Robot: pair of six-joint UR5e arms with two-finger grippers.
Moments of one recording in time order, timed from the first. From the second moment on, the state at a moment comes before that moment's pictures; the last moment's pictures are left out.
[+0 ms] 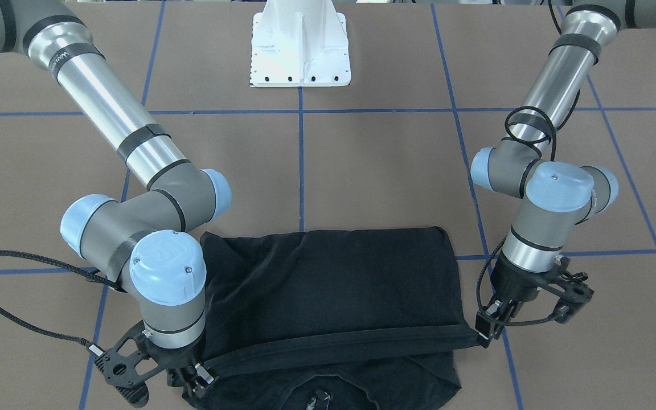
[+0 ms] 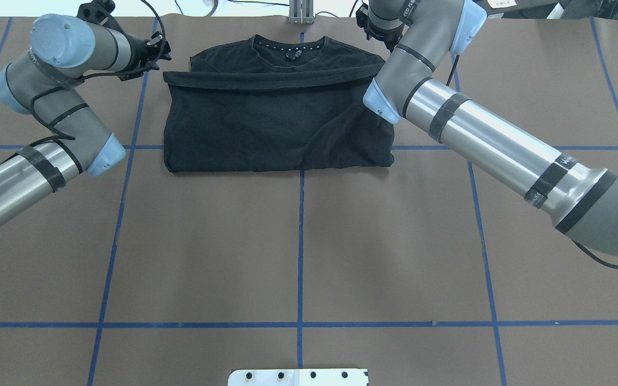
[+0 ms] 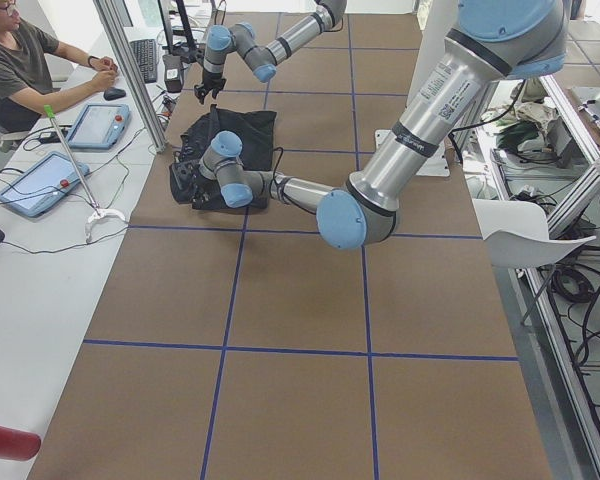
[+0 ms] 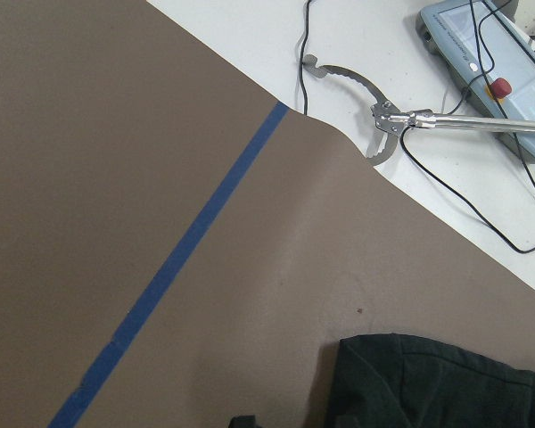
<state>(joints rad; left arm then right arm) -0.92 -2.23 -1.09 -2.47 -1.75 -1.60 0.87 -0.55 0.86 -1.16 1.77 1.70</state>
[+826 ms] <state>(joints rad) -0.92 -2.22 -1.13 -2.47 -1.75 -1.60 0.65 -1.08 1.55 -1.18 1.64 1.88</state>
